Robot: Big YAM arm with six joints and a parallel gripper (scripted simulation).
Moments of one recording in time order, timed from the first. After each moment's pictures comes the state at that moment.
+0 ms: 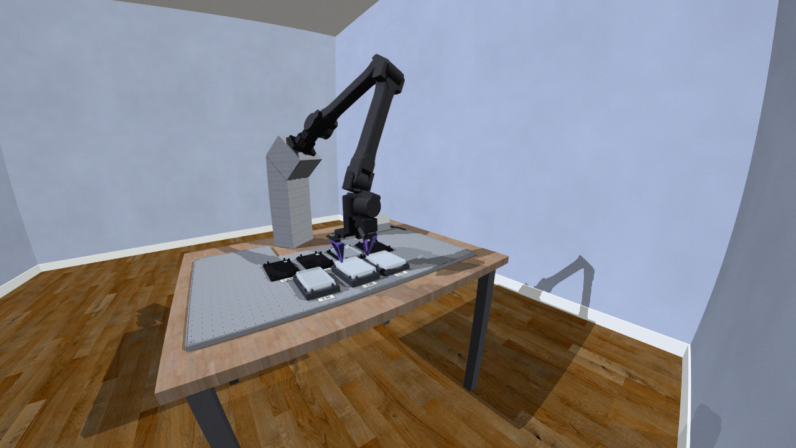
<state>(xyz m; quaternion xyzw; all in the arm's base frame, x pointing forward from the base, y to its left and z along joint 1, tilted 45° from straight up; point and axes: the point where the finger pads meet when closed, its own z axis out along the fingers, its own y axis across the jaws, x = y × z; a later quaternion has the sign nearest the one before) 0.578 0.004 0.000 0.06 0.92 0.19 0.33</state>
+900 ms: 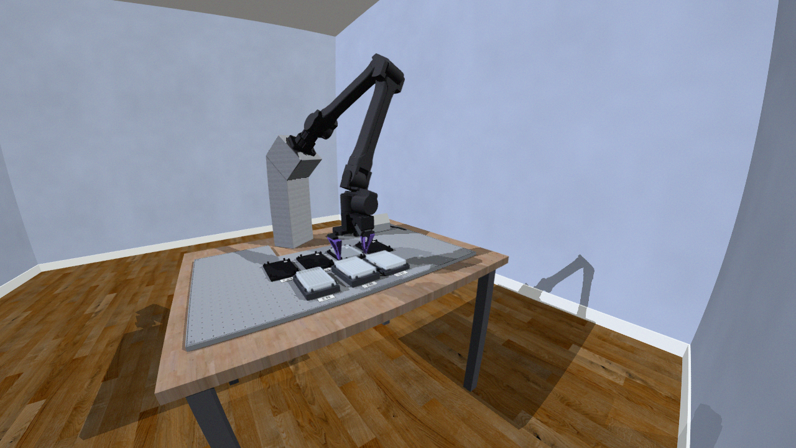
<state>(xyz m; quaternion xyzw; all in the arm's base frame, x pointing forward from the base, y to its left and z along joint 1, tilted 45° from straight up) 0.563 0.008 -0.006 0.07 0.92 0.19 0.33</state>
